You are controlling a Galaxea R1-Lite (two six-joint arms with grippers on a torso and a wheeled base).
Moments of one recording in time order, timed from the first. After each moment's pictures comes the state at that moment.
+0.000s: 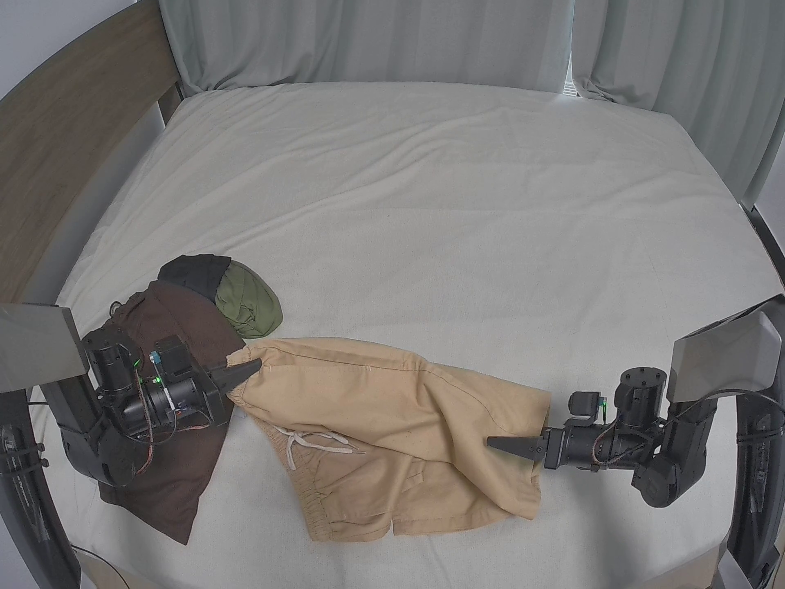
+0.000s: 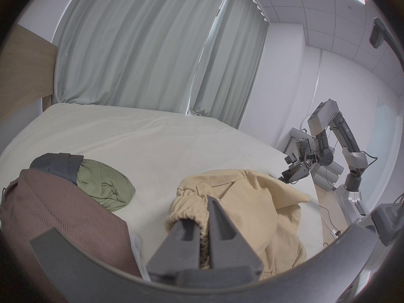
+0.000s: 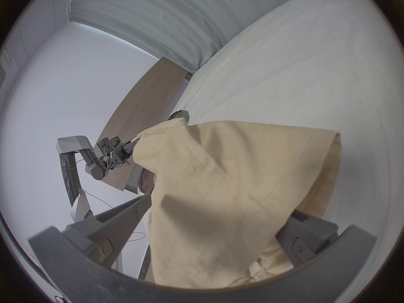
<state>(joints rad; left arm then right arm) -0.02 2.18 -0.44 -1.55 -0.78 0.07 0.28 2.37 -0.40 -1.55 0.70 0.42</state>
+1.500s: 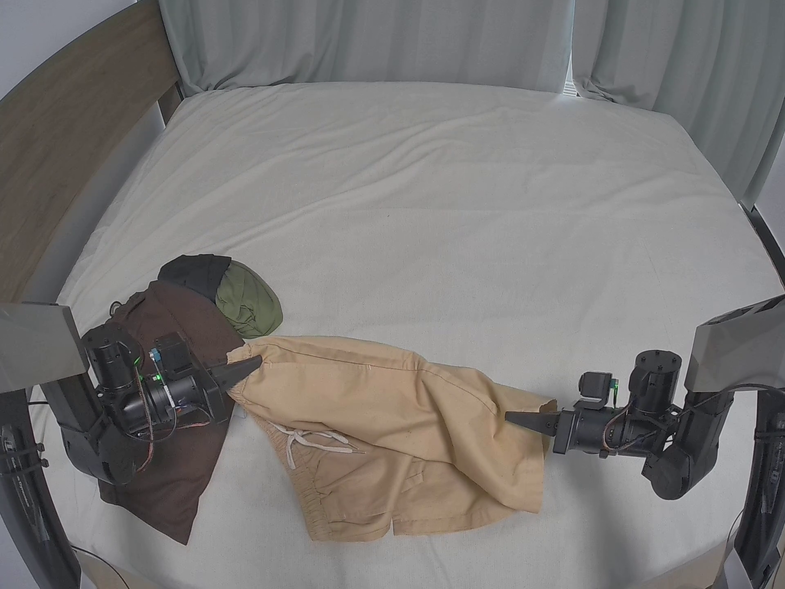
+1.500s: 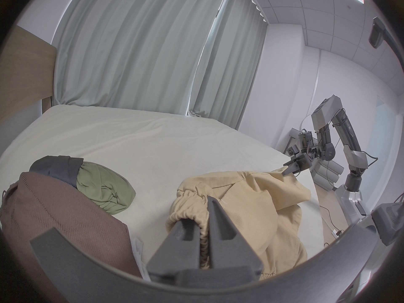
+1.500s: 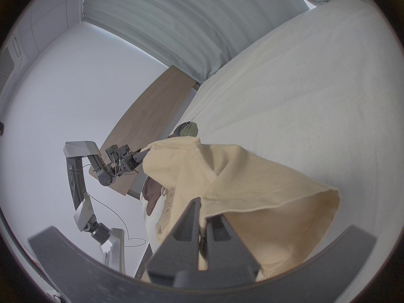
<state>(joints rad) -0.02 2.17 -0.46 -1.55 -0.78 0.07 0.28 2.27 -0.39 -1.55 0.70 0.43</state>
